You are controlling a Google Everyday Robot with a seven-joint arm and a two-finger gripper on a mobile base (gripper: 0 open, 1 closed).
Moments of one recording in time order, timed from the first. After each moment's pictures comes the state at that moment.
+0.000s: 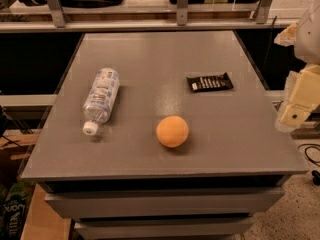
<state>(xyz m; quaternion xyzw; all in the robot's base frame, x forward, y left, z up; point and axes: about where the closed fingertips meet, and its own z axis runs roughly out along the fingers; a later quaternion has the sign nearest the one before) 0.438 -0.216 0.979 -0.60 0.78 -0.04 0.16</state>
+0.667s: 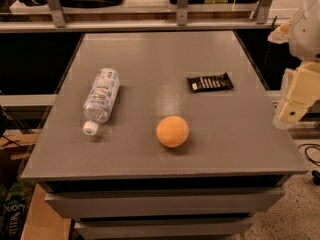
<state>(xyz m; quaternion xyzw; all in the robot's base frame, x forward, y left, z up) 0.444 -0.211 0.980 -0.62 0.77 -0.04 0.16</state>
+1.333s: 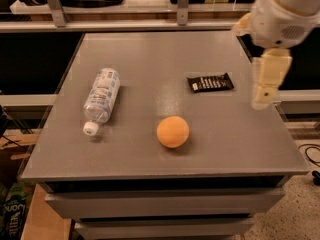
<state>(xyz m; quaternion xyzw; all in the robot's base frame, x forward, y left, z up) 0.498 -0.178 0.966 -0.71 0.69 -0.04 0.13</state>
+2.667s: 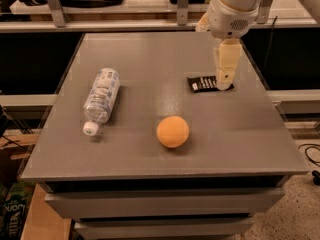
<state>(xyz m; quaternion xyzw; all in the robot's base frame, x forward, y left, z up) 0.586 -0.130 0.937 -0.75 0.64 -0.03 0.13</state>
